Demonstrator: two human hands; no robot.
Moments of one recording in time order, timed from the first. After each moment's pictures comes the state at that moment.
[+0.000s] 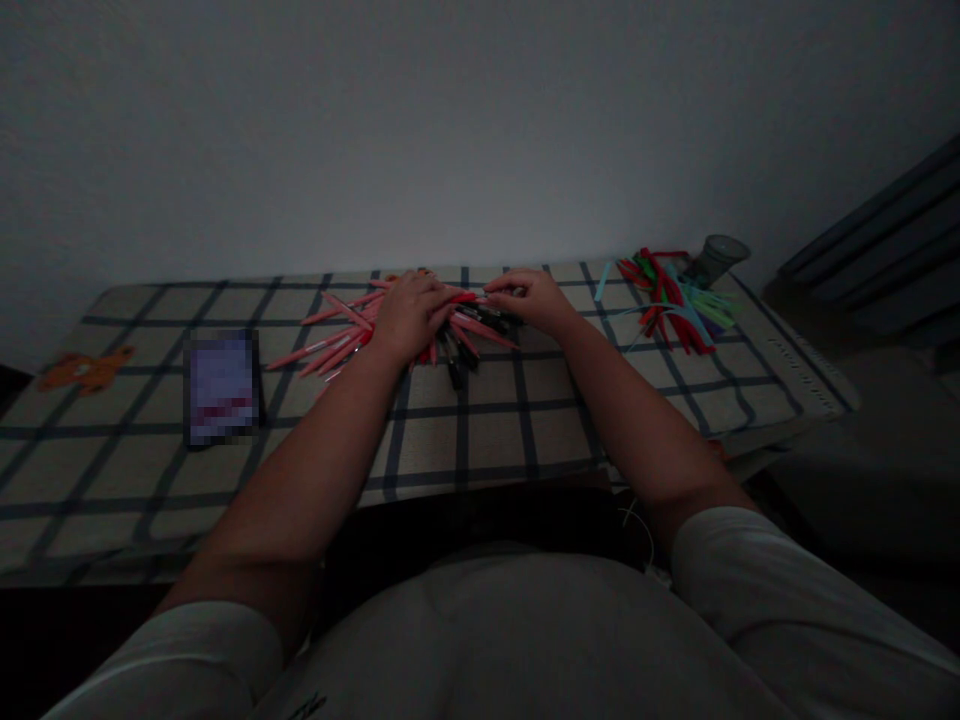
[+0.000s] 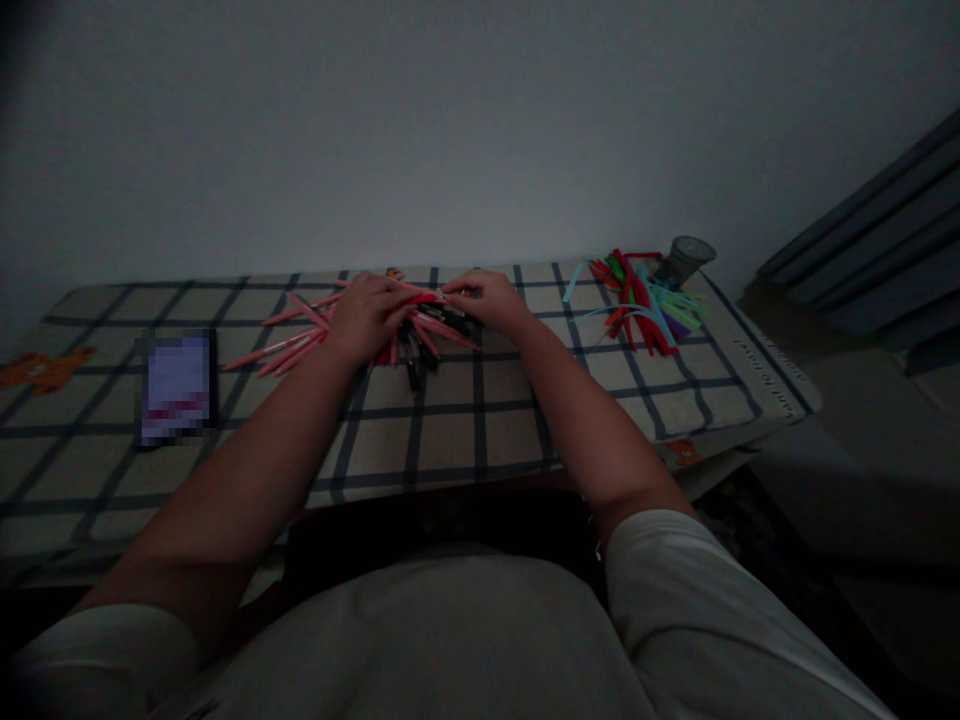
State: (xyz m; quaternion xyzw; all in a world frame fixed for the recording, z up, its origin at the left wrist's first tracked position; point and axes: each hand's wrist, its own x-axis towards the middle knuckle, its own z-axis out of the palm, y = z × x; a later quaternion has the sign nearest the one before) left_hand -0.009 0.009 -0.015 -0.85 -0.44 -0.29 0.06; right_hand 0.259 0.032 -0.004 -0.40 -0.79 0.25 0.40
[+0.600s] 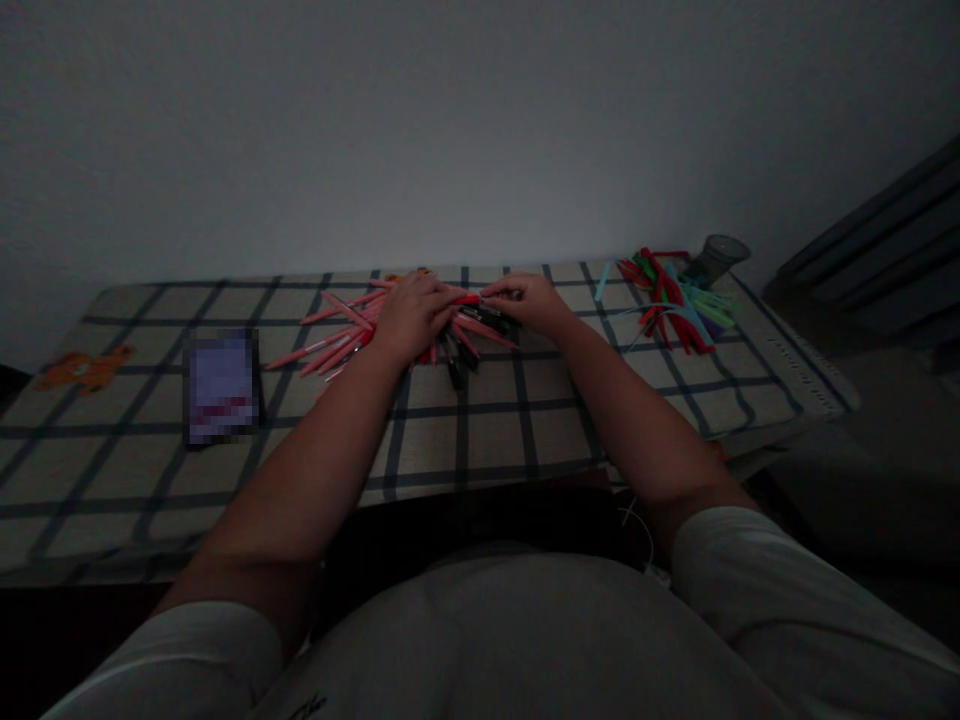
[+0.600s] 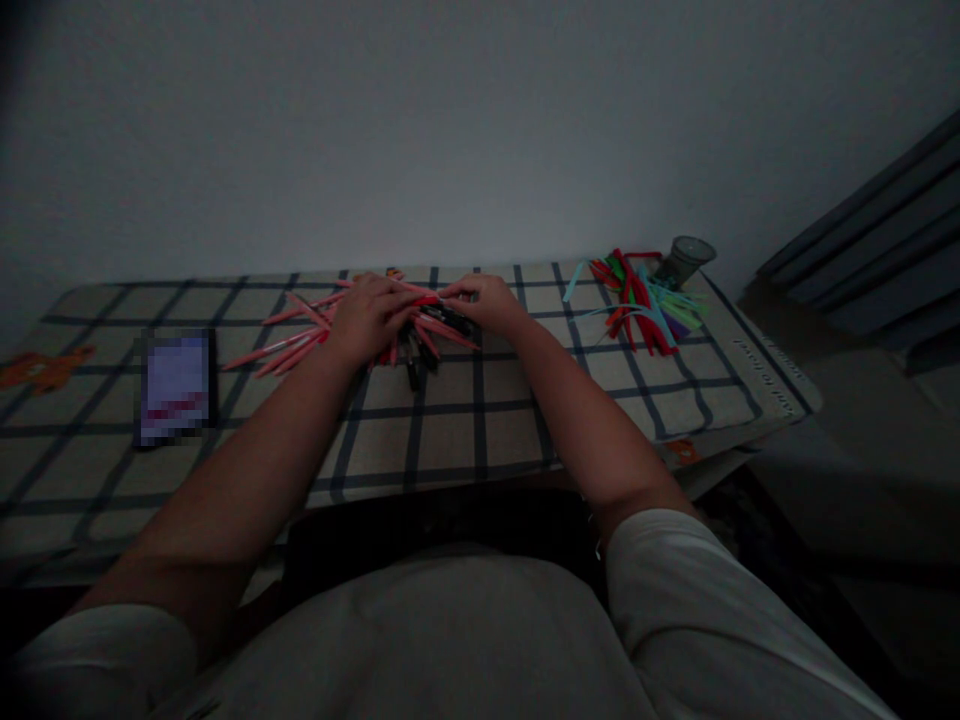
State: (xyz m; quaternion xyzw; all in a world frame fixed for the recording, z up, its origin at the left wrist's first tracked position) left_hand -0.007 0.007 -0.014 -0.86 -0.42 -0.28 0.06; right_hand 0.256 0.031 -0.007 -0.39 -0.80 0.26 0.38
